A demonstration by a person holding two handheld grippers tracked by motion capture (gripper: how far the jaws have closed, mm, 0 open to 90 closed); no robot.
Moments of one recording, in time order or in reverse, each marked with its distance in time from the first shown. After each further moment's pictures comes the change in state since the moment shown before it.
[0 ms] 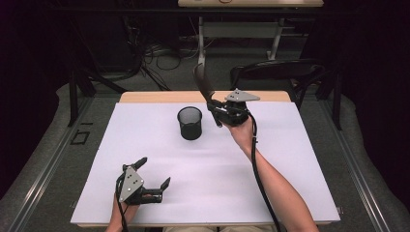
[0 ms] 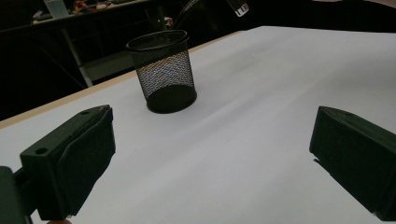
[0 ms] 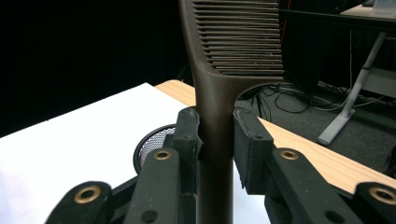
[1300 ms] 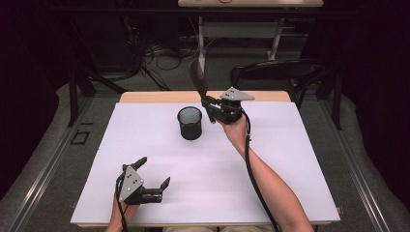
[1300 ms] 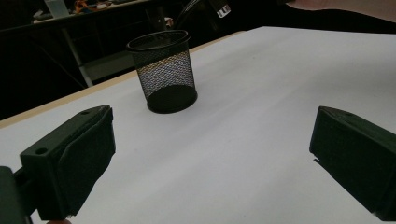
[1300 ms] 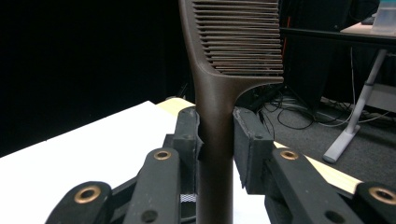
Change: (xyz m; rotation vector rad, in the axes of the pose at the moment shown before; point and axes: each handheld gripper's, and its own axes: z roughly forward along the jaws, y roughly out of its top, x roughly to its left) left arm 0.001 0.000 0.000 -0.003 0.000 -0.006; right arm 0.004 0.000 0.019 -0.077 0.008 0.007
